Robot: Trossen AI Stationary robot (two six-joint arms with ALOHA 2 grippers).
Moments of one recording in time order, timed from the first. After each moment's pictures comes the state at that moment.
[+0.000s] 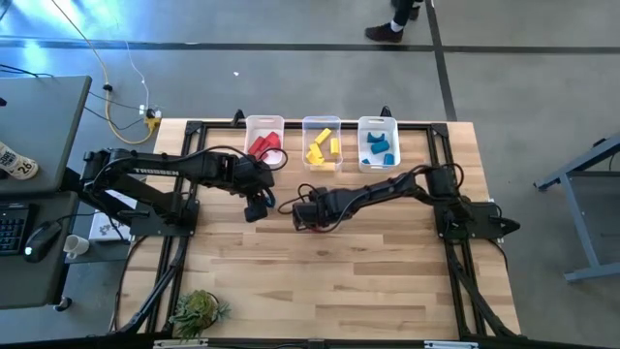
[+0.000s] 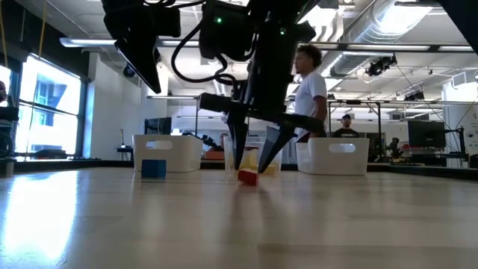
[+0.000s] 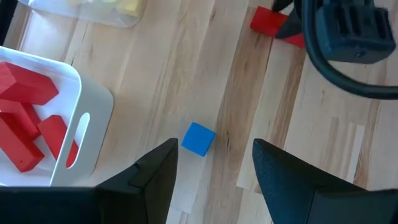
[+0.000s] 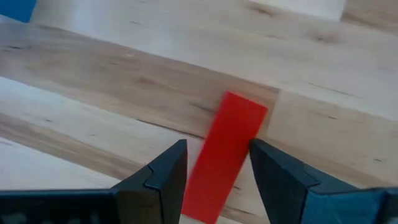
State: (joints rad) left arm 0.18 1.30 1.04 -0.87 -0.15 -0.15; right arm 0.08 2.14 1.59 -0.77 0.20 1.36
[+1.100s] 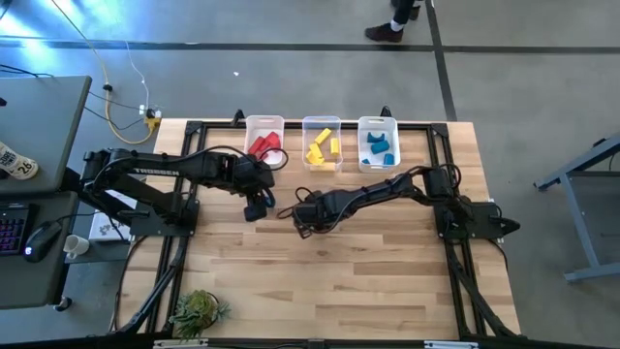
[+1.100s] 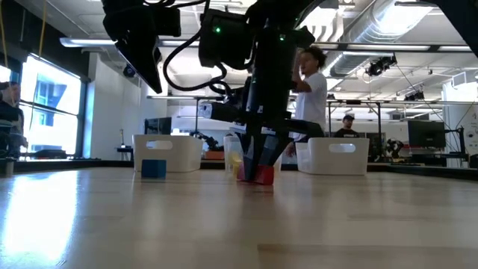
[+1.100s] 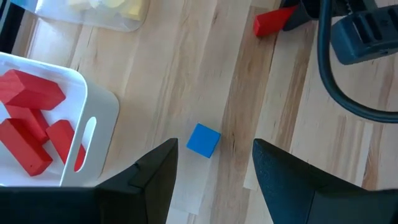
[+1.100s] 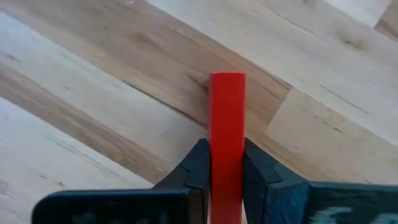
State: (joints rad) left arm 0.18 1.30 1.04 -0.87 -0.17 -0.12; right arm 0.08 2.17 1.59 -0.79 0.15 1.12
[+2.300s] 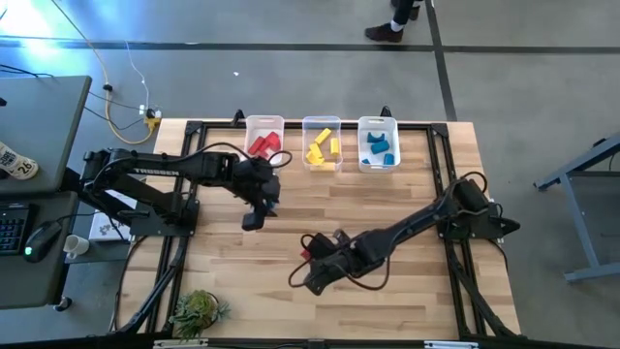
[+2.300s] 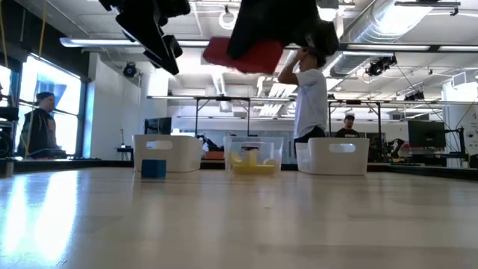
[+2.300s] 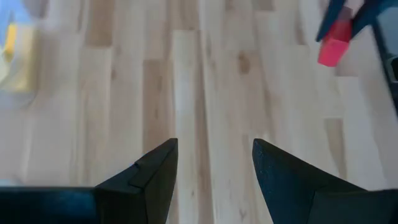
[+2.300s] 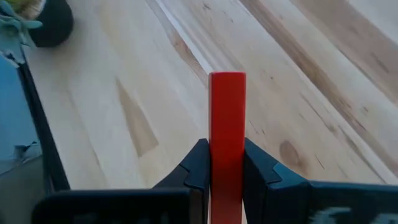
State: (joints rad) left arm 0.17 1.30 1.04 -0.71 0.17 0.04; right arm 0.44 1.96 1.59 -0.64 0.33 0.96
